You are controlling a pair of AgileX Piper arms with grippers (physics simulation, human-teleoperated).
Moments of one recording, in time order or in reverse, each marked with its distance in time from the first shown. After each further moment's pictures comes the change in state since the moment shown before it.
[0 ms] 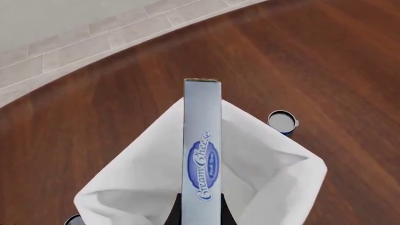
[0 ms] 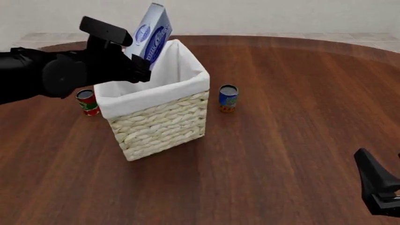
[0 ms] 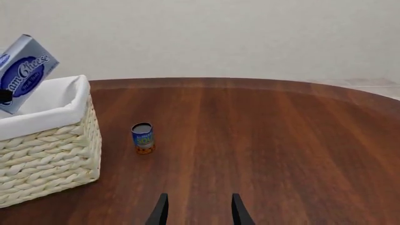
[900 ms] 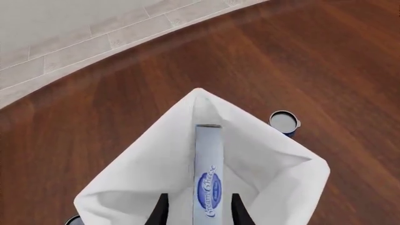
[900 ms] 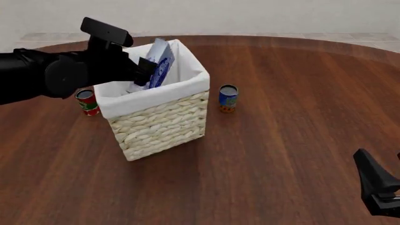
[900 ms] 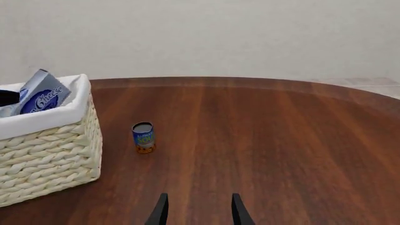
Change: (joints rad) left arm 0.003 0.011 -0.001 -0.013 0.007; right arm 0.004 0.002 0.000 0.002 0.000
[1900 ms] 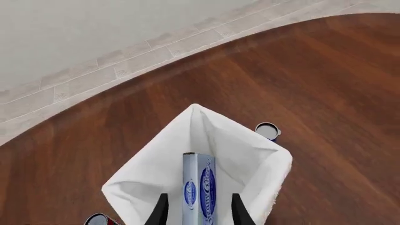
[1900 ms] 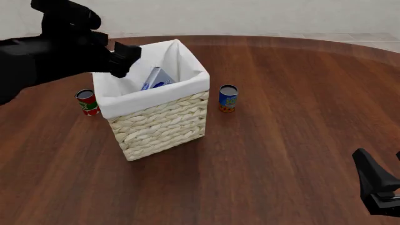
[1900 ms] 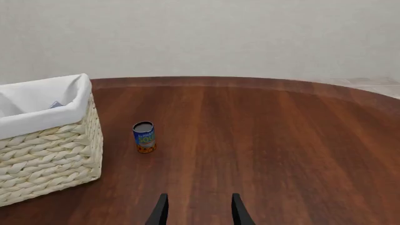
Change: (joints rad) left arm -0.029 -0.279 0.074 0.086 0.020; right arm 0.004 0.011 0.000 -0.009 -0.001
